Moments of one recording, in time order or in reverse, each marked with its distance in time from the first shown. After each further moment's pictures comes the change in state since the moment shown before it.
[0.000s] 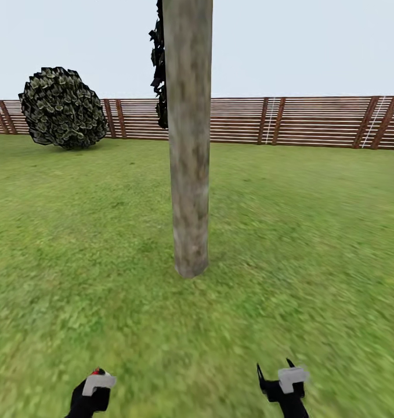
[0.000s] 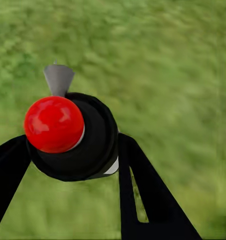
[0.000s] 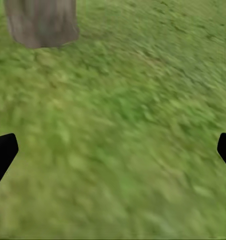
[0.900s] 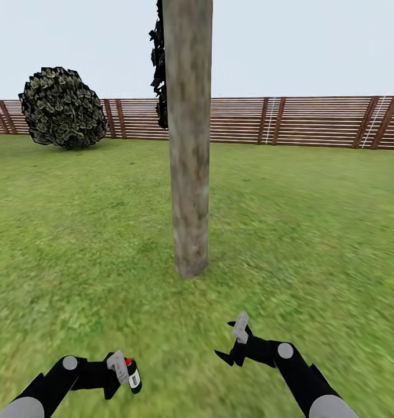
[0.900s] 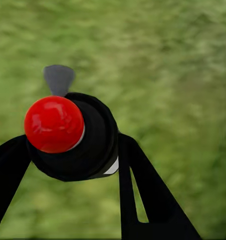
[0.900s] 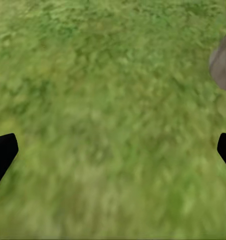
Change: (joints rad) left arm -0.222 0.077 0.003 -0.049 -0.537 0.169 -0.840; right arm -0.316 0.022 -0.014 -0.027 0.336 0.244 0.841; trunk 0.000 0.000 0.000
